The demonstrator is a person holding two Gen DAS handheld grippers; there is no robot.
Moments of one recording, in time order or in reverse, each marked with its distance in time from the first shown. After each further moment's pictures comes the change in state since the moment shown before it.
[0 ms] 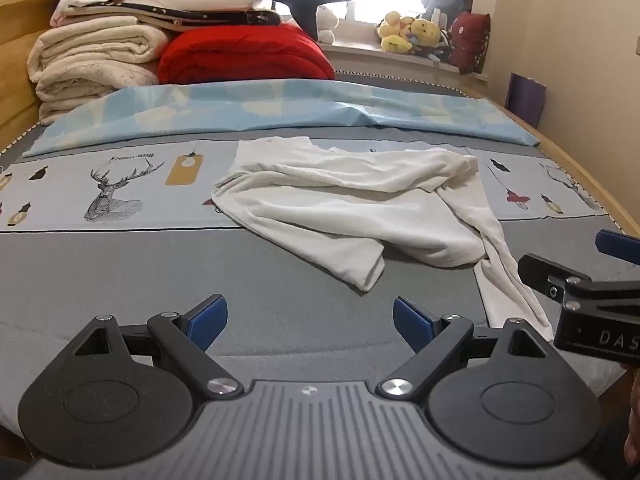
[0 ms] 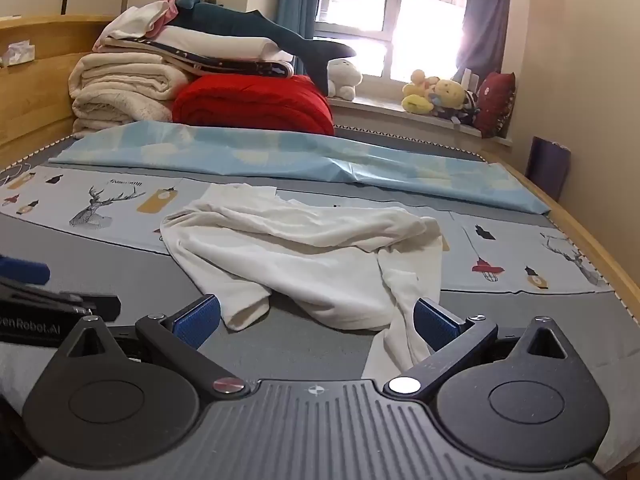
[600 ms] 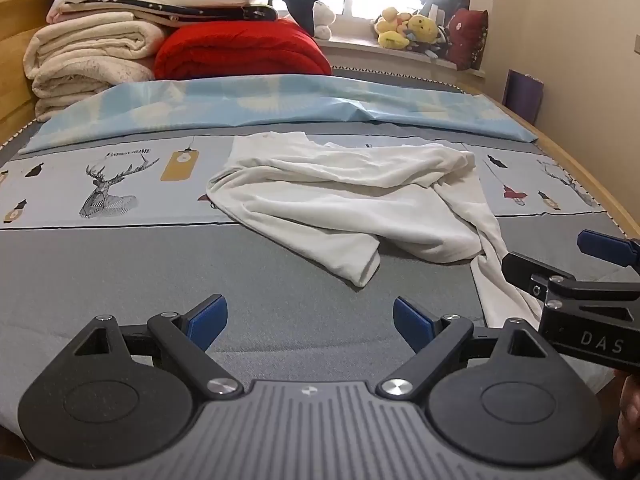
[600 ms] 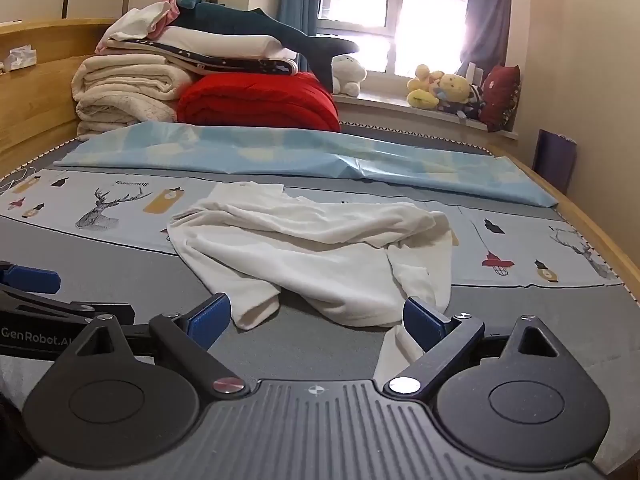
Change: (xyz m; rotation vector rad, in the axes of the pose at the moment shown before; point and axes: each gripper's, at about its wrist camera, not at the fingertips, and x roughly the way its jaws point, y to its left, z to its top) left arm 0.010 -0.008 -0.004 0.004 0.033 -0.003; right arm 0.005 -0.004 0.000 0.036 0.007 0.046
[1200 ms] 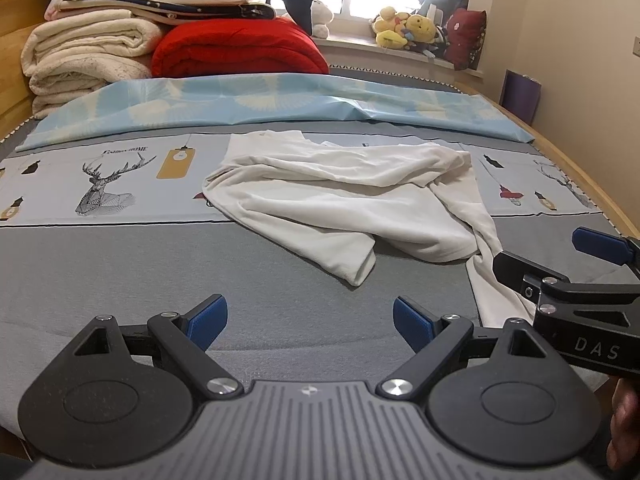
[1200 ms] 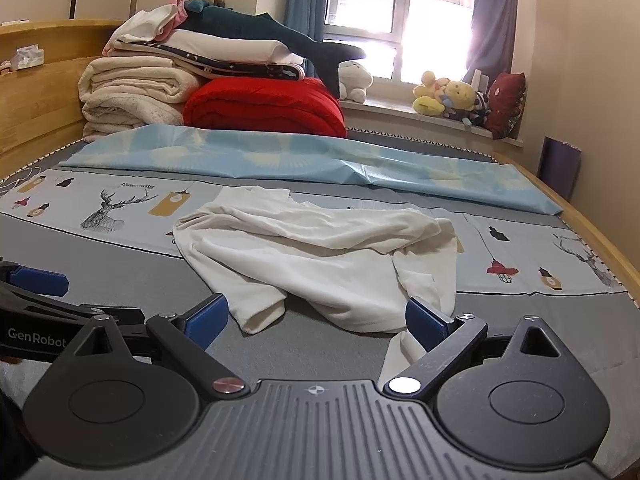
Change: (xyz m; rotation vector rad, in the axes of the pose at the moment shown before) left arm 0.003 0.000 0.000 -0.004 0.002 -0.012; right arm -0.003 0.002 0.000 -0.011 -0.014 0.013
